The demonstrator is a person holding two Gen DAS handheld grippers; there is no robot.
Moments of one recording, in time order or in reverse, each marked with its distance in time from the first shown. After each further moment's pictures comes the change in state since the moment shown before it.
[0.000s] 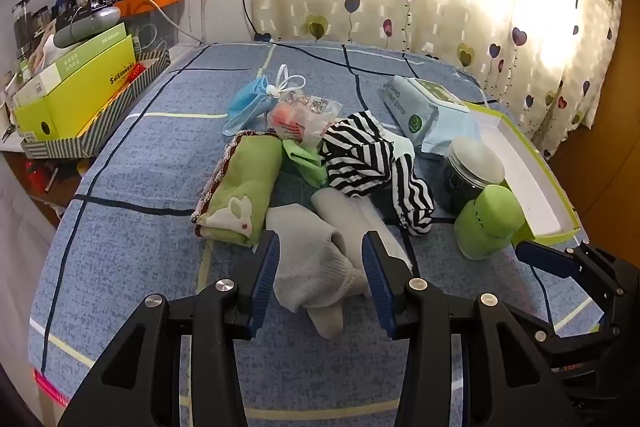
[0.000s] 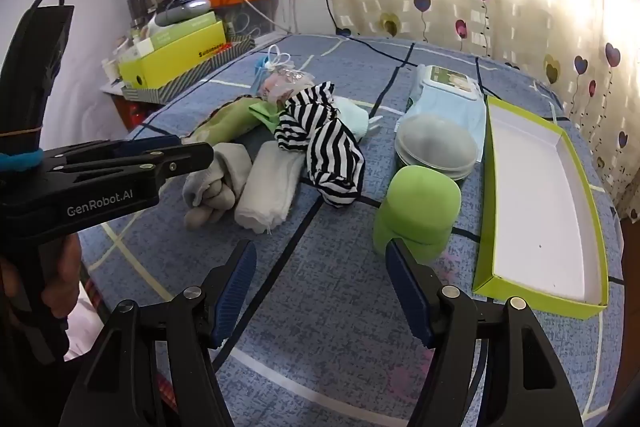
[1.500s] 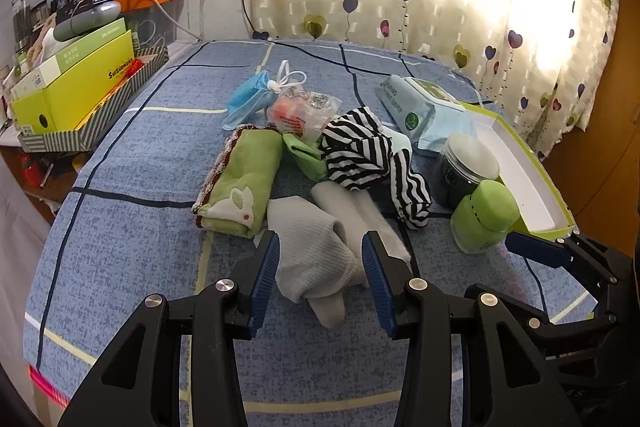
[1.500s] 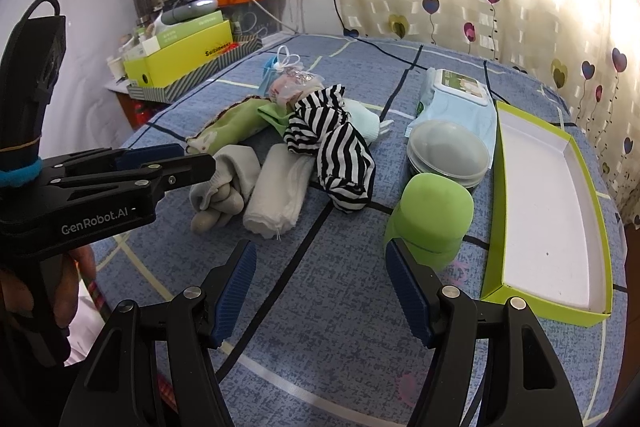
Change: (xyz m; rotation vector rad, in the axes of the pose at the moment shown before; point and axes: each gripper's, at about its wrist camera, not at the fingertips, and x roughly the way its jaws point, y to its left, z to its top) left arm -0.004 0.006 -0.007 -0.011 -0.002 -0.024; right arm 0.003 0.005 0.003 -0.007 -0.004 0.013
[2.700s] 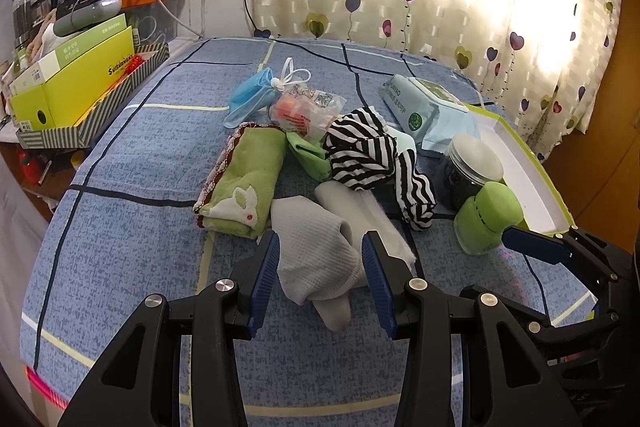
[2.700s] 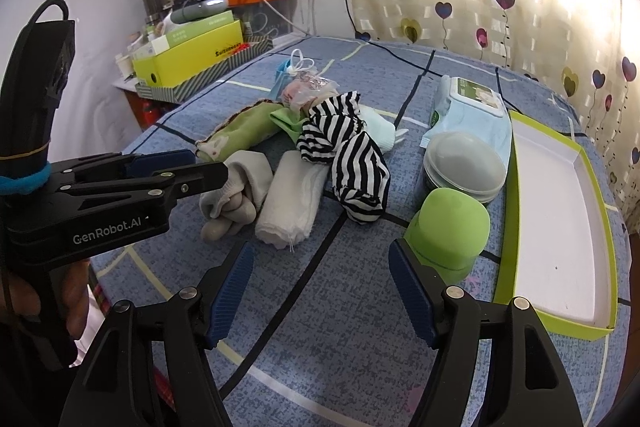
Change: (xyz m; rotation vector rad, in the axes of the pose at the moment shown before) left arm 0.005 0.005 0.000 -0.005 0.004 -0.009; right arm 0.003 0.007 0.007 -0.026 -0.004 0.029
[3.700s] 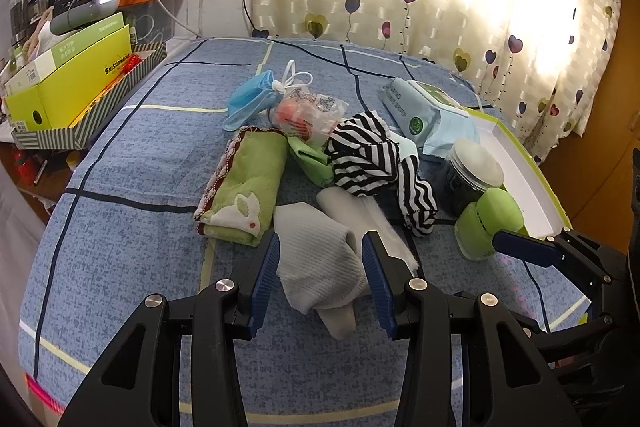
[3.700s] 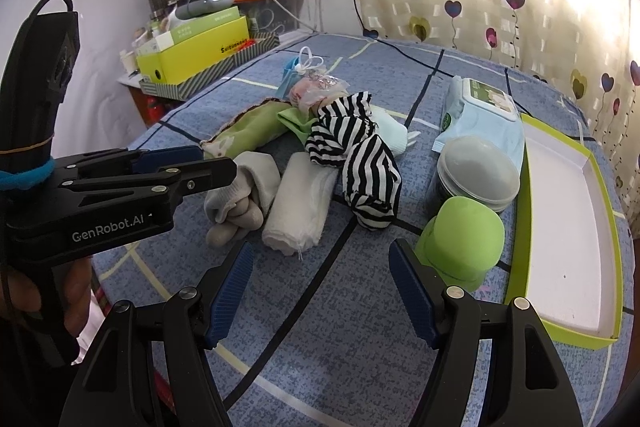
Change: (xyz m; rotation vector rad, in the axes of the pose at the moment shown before) left arm 0.003 0.006 0.006 -0.007 -0.001 -0.018; right arm 0.009 0.004 0.005 -0.014 0.016 0.017
